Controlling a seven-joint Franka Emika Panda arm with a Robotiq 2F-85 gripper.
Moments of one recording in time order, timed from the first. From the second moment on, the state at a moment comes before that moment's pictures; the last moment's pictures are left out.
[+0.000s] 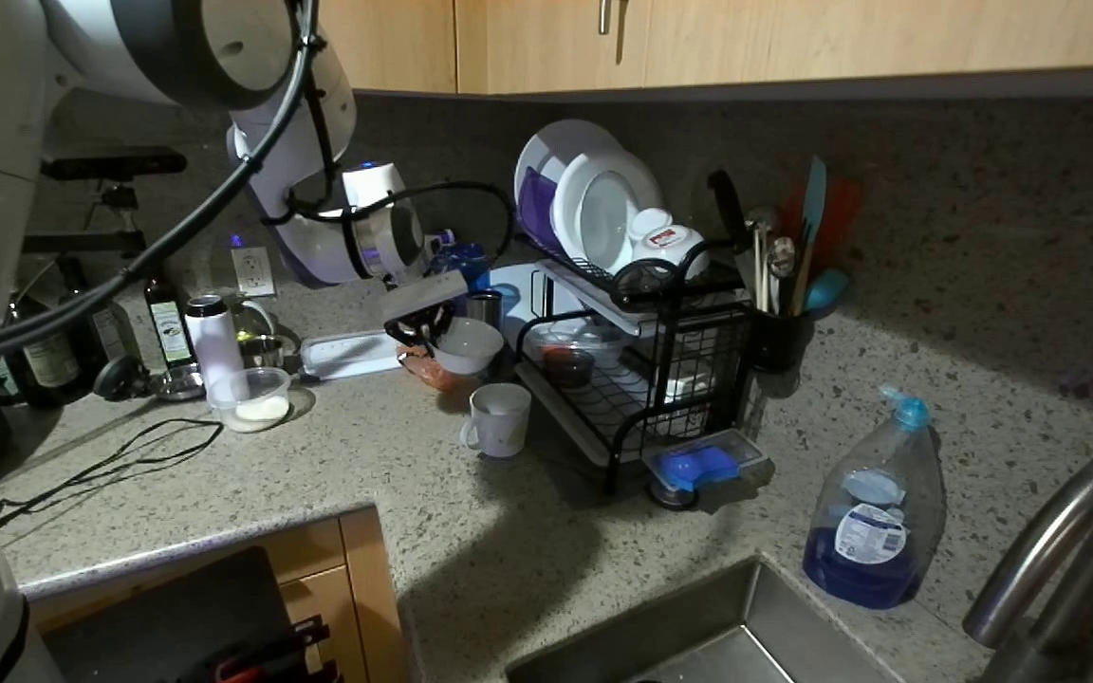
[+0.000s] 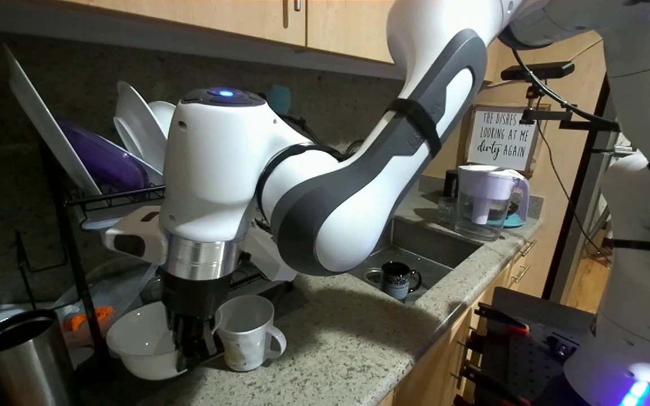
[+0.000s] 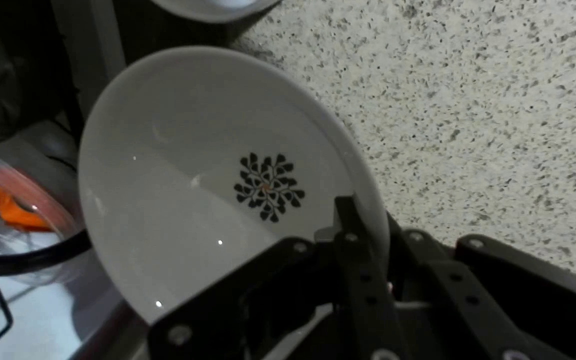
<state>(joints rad) 0.36 0.45 0.32 -1.96 -0.50 2.62 -0.32</state>
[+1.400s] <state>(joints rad) 0.46 0.52 0.30 -1.95 -0.54 2.62 -0.36</state>
